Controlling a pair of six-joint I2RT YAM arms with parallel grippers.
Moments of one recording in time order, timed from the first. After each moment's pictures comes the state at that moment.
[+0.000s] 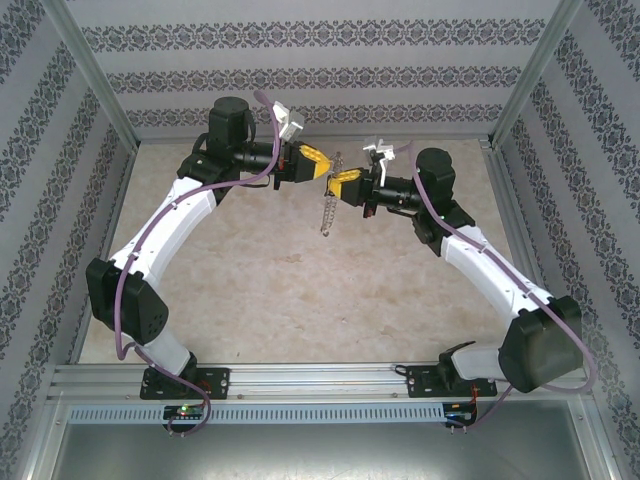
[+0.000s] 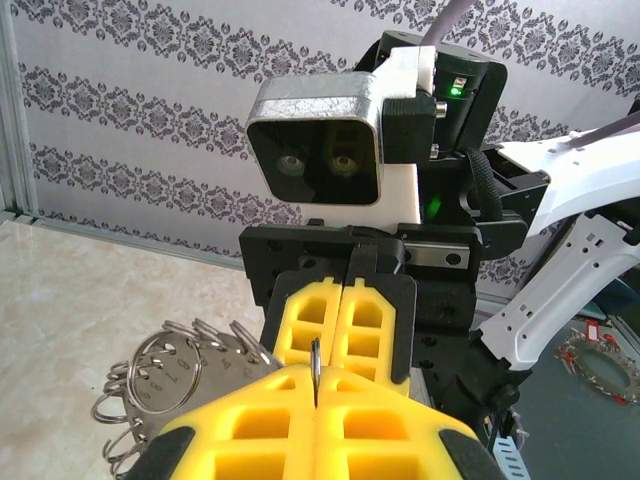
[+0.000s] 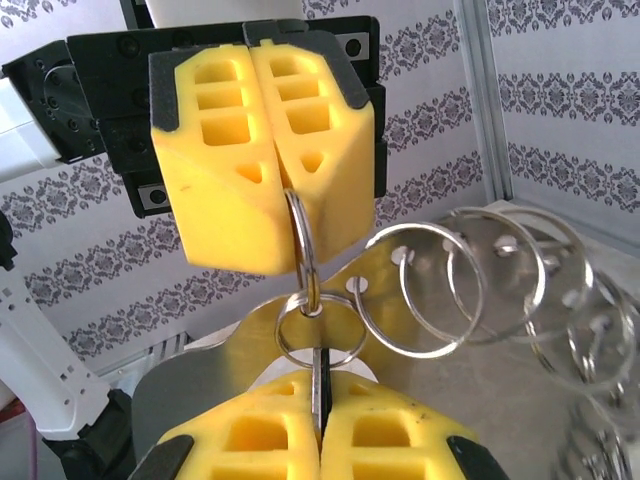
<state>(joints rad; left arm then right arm) -0.36 1.64 1.63 -0.26 1.17 0.02 0.35 1.33 1.05 0.24 -0.97 0.31</state>
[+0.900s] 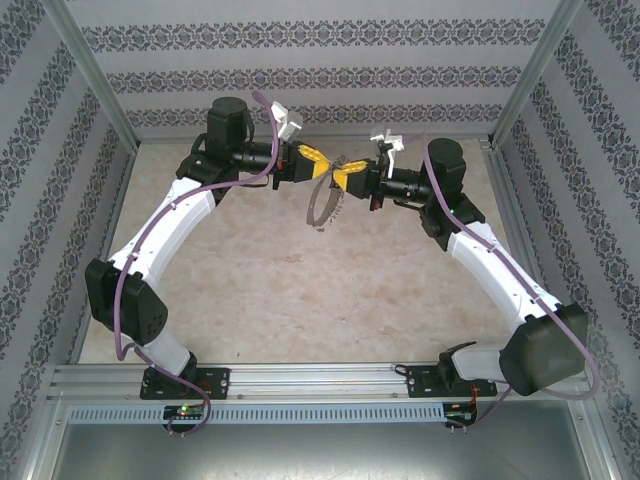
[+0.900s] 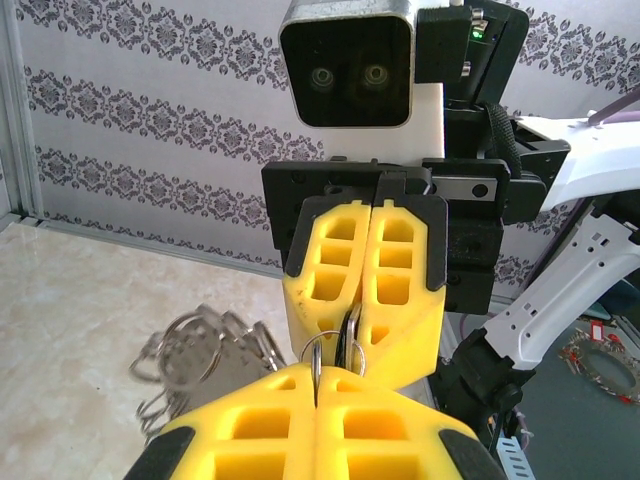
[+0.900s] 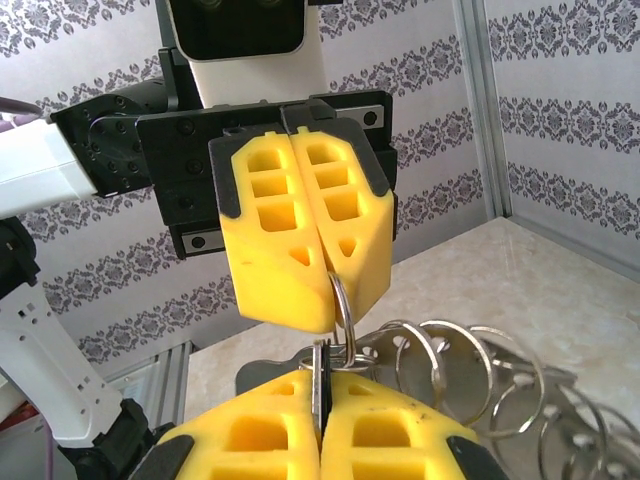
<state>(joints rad) -0.36 1.64 1.63 -0.26 1.17 0.02 0.33 1.32 1.13 0.17 -1.00 0.31</state>
